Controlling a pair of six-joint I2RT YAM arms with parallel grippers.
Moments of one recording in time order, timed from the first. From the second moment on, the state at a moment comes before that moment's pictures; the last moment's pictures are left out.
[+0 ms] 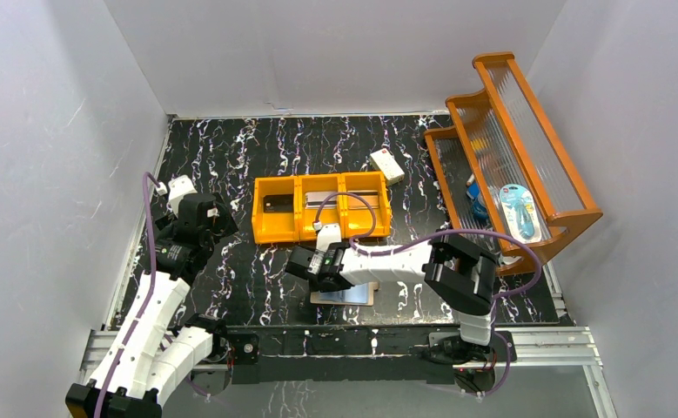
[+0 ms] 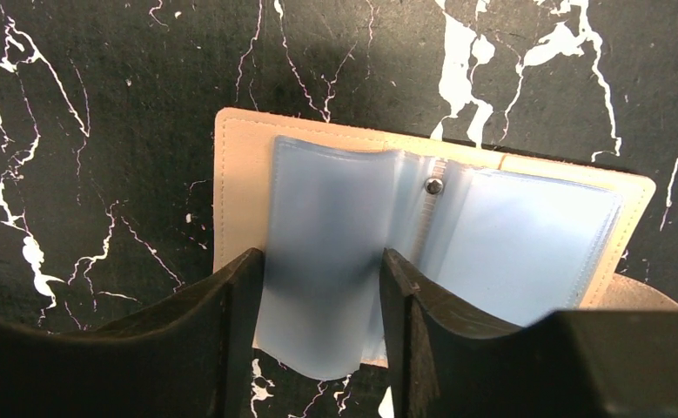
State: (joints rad) left arm -0.23 0.80 0.80 -0.76 -0.51 -0.50; right arm 1.29 1.87 1.24 -0.68 0.44 1.10
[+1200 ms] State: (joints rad) left arm -0.25 0.88 0.78 -0.68 0.18 -0.56; right arm 1.24 1.43 0.86 -0.54 0.38 1.17
